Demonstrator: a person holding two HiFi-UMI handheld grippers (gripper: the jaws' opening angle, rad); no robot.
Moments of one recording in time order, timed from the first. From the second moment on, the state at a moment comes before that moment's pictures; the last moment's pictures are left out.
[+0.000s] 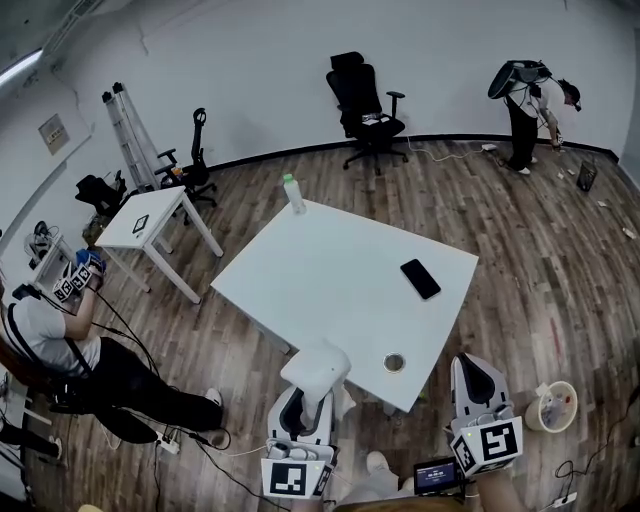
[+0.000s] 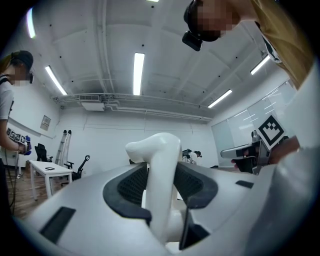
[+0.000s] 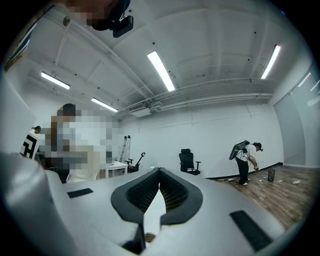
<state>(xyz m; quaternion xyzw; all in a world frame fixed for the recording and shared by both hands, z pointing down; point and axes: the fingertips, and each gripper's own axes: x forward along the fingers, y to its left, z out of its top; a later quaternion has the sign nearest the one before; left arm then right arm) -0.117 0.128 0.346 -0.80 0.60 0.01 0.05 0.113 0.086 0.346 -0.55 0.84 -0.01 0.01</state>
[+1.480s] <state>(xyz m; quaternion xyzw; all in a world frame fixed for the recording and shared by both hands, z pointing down) -0.121 -0.058 0.362 -0.80 0.60 0.00 0.03 0.080 -0.101 0.353 -0.49 0.87 -0.03 0.02</state>
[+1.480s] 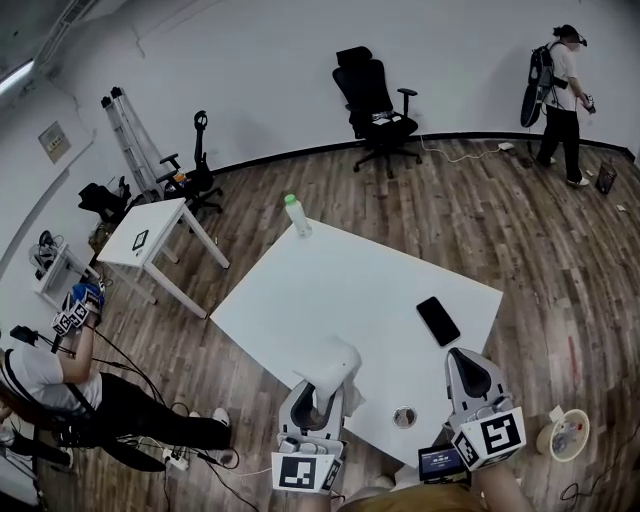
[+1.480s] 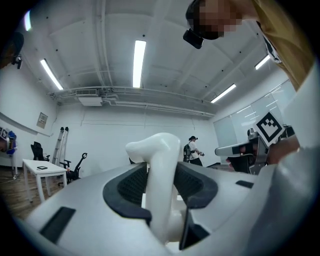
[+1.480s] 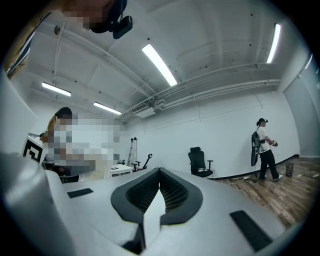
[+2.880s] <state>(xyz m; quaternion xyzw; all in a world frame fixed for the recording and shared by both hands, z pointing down) -0.125 -0.155 0.490 -0.82 0.56 -0.02 -0.13 0.020 -0.176 0.468 -0.46 0.88 -0.08 -0.09</state>
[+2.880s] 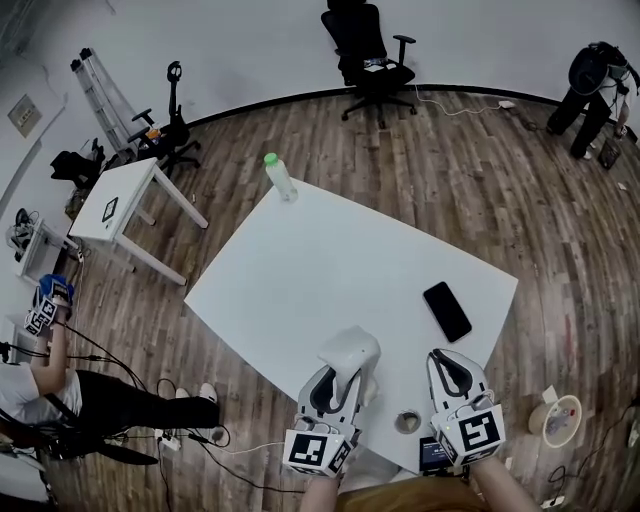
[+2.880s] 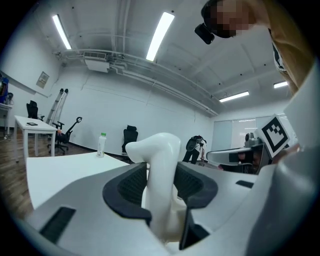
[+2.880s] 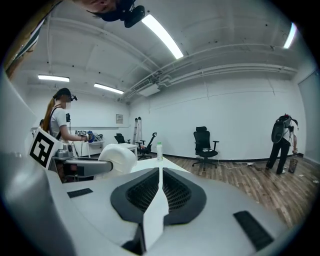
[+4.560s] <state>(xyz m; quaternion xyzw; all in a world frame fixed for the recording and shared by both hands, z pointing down) -0.115 -0.153 0.642 -0.77 0.54 -0.05 -0.33 0.010 -0.168 0.614 -0.43 0.86 -0.18 -0.21</state>
